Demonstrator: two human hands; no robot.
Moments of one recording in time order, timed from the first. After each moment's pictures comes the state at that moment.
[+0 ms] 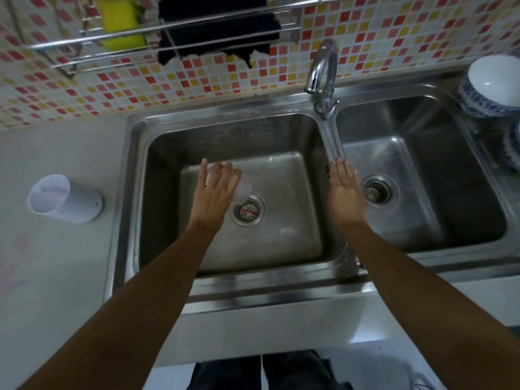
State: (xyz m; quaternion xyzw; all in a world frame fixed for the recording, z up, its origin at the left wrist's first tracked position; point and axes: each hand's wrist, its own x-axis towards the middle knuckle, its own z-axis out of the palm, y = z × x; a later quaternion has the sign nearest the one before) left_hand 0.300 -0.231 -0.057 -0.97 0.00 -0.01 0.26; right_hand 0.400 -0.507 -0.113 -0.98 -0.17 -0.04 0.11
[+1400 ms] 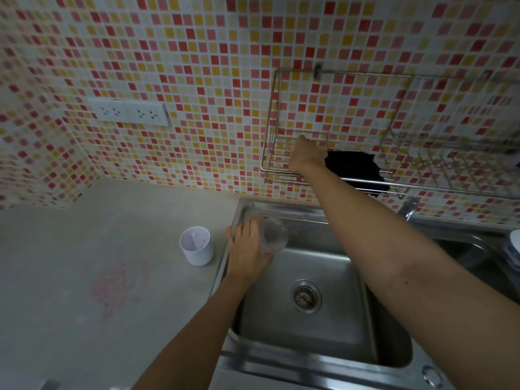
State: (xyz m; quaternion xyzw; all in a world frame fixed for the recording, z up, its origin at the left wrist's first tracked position) left_hand 0.229 -0.125 0.068 -0.95 -0.22 -0.17 -0.16; right_hand 0.442 -0.159 0.205 -0.96 -0.20 0.02 0.20
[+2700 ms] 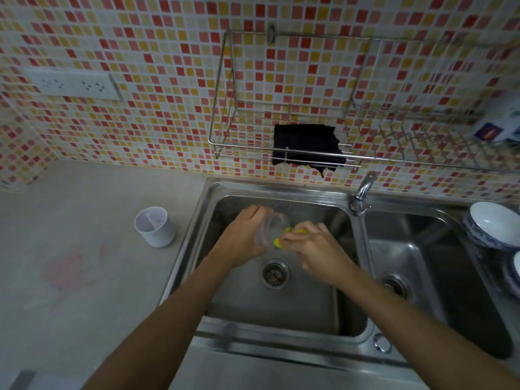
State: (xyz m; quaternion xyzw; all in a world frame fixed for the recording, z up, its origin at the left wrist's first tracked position) left_hand 0.261 -0.191 0.078 -0.96 -0.03 -0.10 -0.25; right_hand 0.341 -0.391 0.086 -0.80 -0.58 -0.07 0.14
